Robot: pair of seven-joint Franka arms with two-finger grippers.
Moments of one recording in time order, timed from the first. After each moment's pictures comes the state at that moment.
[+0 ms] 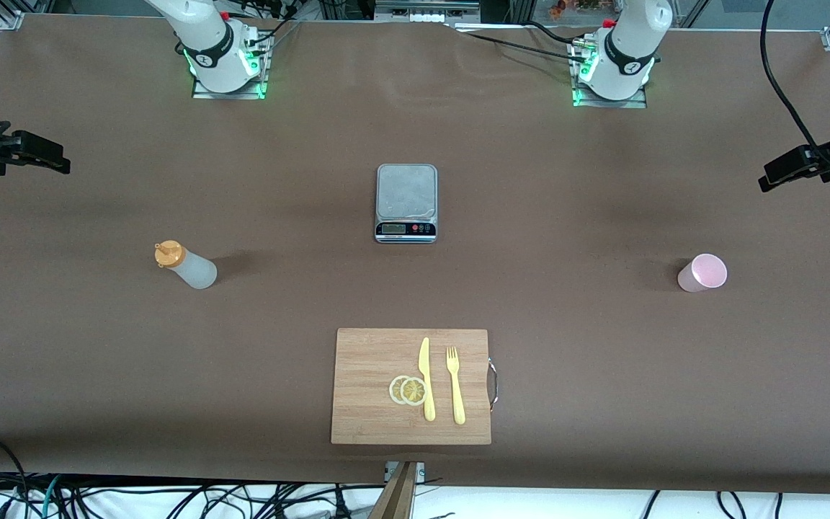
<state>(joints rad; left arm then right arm) -0.05 0.02 0.12 -1.59 -0.01 1.53 -0.13 0.05 0.14 -0.08 -1.41 -0.01 1.36 -0.08</state>
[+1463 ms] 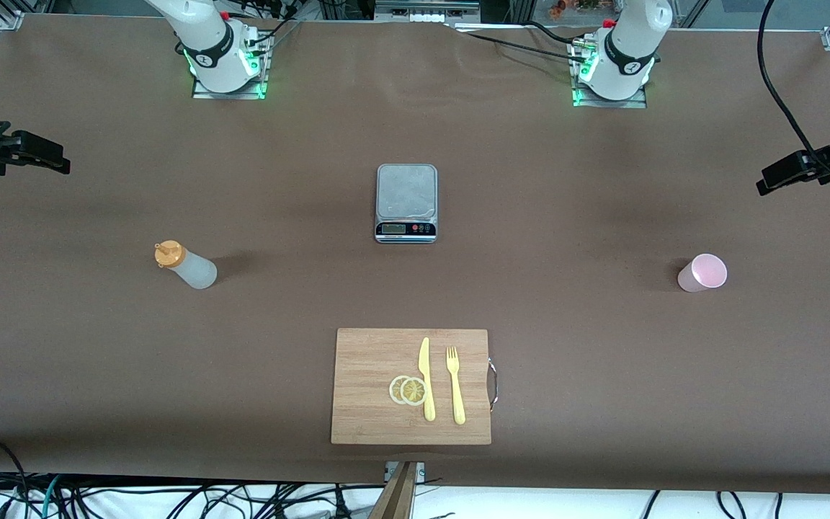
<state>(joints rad) -0.05 0.03 0.12 -1.59 -0.01 1.53 -0.15 0.05 0.14 -0.08 -1.41 -0.01 1.36 -0.08</state>
